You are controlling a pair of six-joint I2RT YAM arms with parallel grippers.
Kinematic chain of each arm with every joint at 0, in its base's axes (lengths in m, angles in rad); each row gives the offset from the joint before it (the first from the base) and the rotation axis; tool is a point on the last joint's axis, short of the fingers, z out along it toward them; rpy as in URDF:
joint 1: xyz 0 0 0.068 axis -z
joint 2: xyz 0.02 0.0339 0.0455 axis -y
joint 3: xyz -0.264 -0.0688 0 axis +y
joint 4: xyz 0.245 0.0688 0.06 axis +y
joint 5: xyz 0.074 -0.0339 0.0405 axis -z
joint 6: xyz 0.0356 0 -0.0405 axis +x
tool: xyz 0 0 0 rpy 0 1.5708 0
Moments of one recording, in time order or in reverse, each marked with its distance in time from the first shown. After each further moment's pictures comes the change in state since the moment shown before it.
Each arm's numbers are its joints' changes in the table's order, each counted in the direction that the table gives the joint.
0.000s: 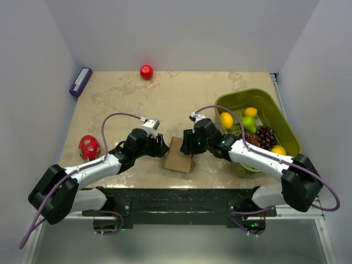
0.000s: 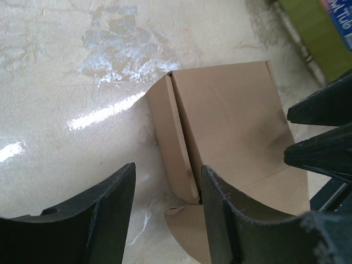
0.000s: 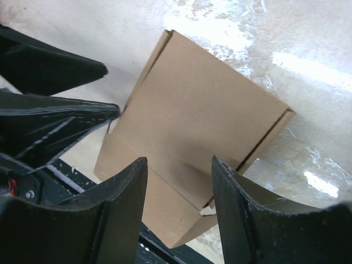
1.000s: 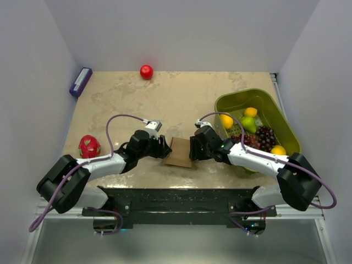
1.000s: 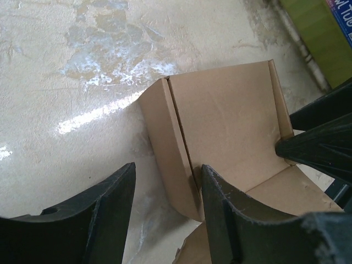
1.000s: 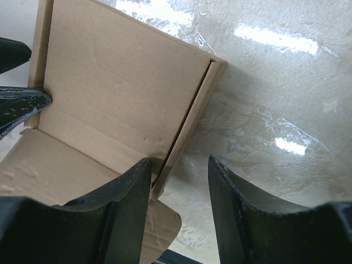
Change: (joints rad) left arm 0.001 -0.109 0.036 -0.171 0.034 -0.018; right arm -0.003 -0.011 0.091 0.061 0.138 0.040
